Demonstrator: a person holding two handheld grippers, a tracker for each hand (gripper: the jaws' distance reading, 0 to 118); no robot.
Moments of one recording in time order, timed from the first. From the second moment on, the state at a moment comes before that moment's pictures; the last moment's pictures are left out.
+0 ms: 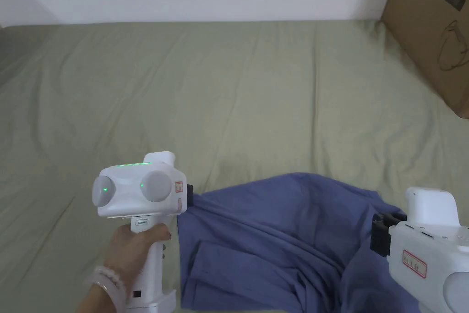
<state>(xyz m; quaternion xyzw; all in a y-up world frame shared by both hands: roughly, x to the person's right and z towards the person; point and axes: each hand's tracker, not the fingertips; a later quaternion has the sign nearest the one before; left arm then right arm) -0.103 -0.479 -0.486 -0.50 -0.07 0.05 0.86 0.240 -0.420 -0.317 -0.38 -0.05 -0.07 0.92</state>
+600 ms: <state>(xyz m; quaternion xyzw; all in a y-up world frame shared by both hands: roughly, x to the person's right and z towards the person) -0.121 -0.433 -0.462 -0.45 -0.12 0.09 0.88 0.201 -0.471 -0.512 -0.53 0.09 0.02 0.84</state>
